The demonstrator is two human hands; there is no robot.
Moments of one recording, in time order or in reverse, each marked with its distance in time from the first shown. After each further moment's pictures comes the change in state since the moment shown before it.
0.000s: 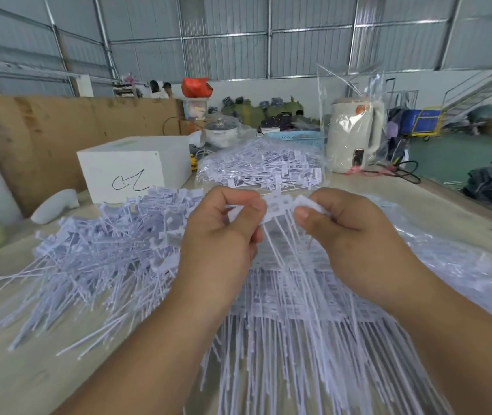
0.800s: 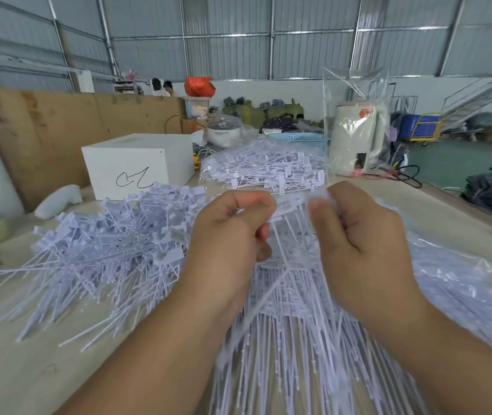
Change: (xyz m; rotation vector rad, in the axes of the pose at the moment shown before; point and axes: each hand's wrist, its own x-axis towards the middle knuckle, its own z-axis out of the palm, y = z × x) left_hand 0.005 0.005 -0.003 -0.155 0.002 -0.193; right_hand -0.012 -0.013 0.018 -0.228 0.341 -0.240
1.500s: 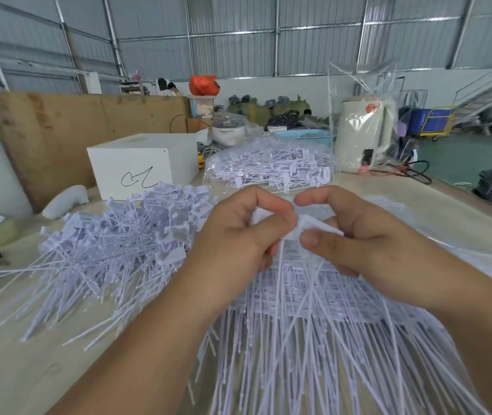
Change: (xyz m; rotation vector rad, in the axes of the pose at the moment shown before) left_hand -0.005 0.008 -0.008 0.307 -0.296 0.108; right_hand 0.016 0.035 -0.022 0.442 -0.709 0.243
